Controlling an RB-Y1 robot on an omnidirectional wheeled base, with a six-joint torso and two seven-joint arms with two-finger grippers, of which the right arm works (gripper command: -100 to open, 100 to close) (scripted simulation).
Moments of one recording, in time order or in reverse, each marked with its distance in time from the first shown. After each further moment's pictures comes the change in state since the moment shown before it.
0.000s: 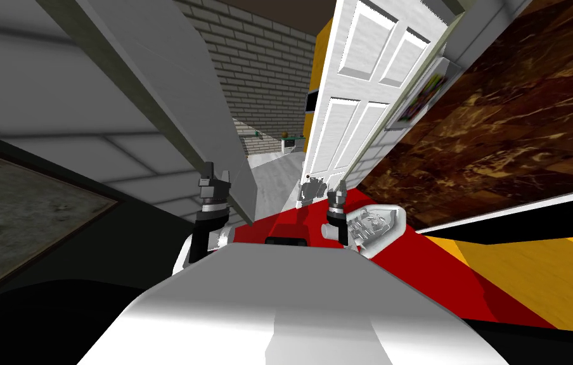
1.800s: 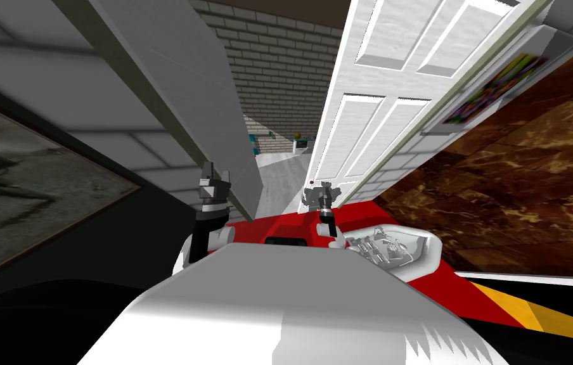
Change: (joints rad) arm -0.206 -0.023 -0.025 0.503 0.013 -0.047 0.005
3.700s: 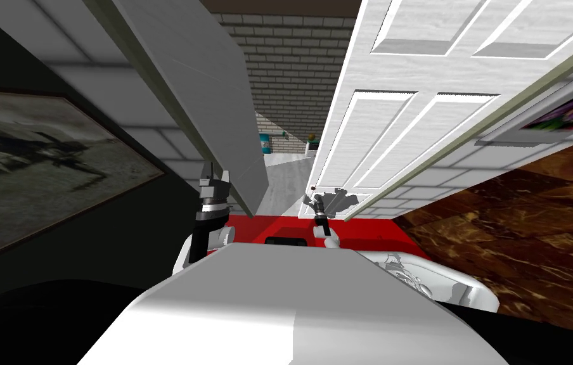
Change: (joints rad) arm -0.198 -0.002 -0.024 0.519 0.014 -0.051 -0.002
